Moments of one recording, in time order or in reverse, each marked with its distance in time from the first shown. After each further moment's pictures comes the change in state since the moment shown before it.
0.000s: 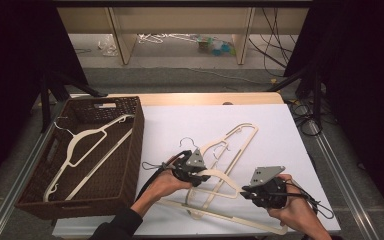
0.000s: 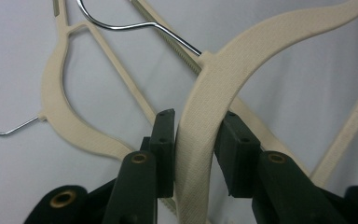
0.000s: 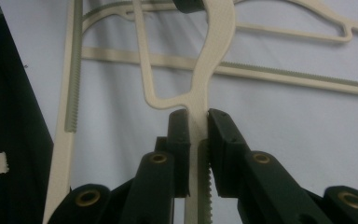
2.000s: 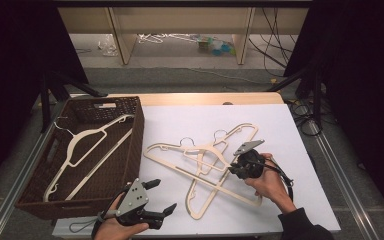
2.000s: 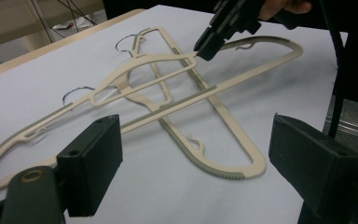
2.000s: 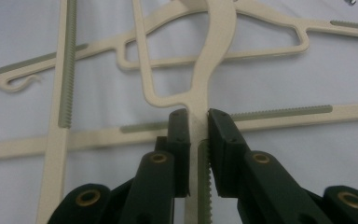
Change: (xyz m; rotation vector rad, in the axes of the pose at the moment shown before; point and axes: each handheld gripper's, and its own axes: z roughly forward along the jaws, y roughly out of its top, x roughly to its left) left arm -0.079 -0.085 -0.117 -0.376 0.237 -0.208; right arm -0.055 0.031 0.063 0.004 -0.065 0.202
